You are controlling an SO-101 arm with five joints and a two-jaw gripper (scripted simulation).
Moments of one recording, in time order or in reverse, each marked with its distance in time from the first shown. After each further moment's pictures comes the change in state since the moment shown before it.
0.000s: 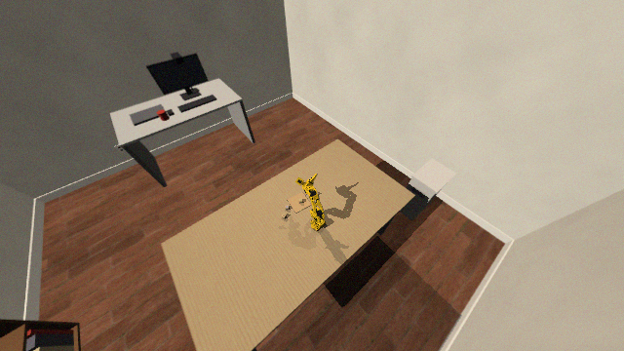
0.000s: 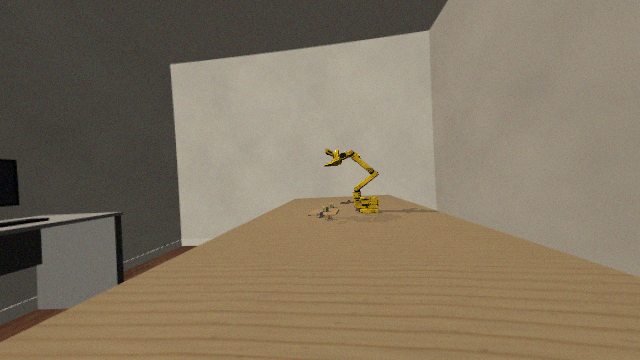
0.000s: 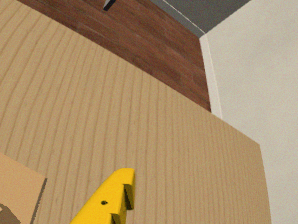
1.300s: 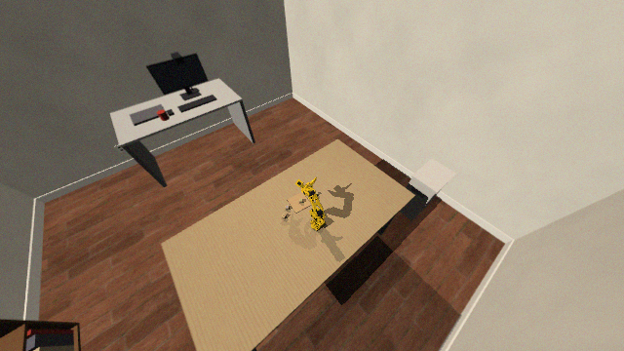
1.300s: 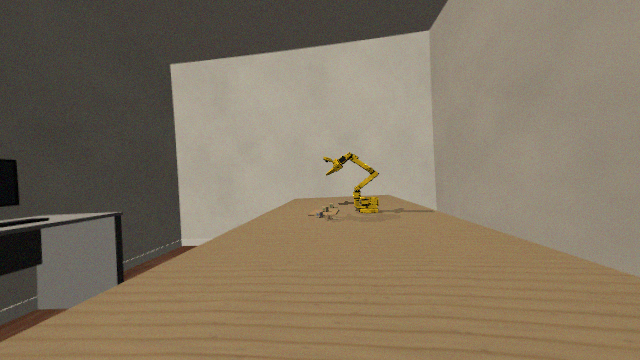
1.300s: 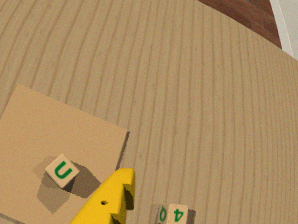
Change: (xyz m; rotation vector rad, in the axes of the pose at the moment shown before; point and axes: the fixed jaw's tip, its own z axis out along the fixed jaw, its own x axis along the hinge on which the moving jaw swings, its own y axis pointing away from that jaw) arm 0.030 0.045 0.003 -0.219 0.203 0.196
